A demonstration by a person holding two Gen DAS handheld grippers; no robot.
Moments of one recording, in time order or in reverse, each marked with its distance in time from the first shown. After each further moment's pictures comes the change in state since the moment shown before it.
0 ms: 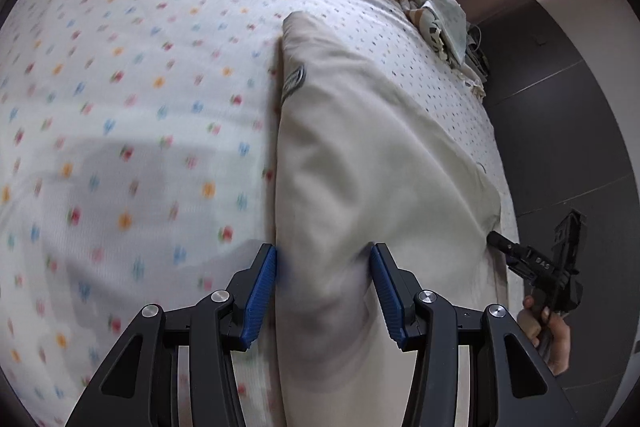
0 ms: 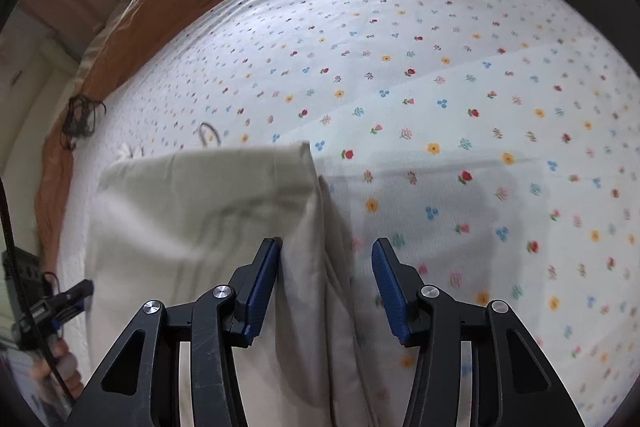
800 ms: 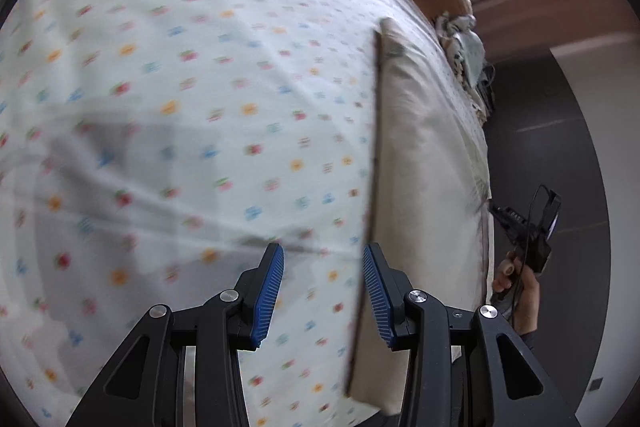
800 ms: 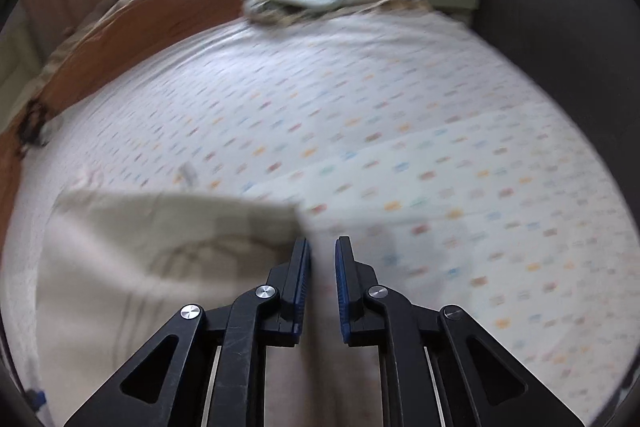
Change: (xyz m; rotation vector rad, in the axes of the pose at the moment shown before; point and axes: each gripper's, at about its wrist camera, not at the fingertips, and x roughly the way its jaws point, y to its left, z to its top) left arm -0.097 0.076 -0.112 -0.220 -0.015 -0.071; right arm -0.029 0.028 0.003 -0.053 -0.209 -0.311
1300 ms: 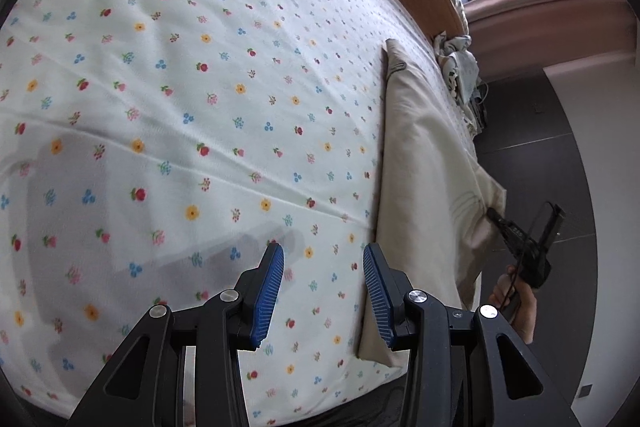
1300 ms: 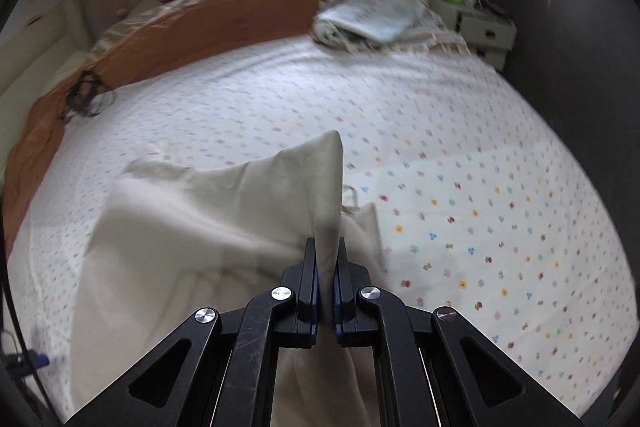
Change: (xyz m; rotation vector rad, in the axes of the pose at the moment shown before) left arm -0.044 0.033 -0.030 -0.064 -0.052 -0.032; right arm -0.053 0.041 -0.028 -0.136 -0.043 0.111
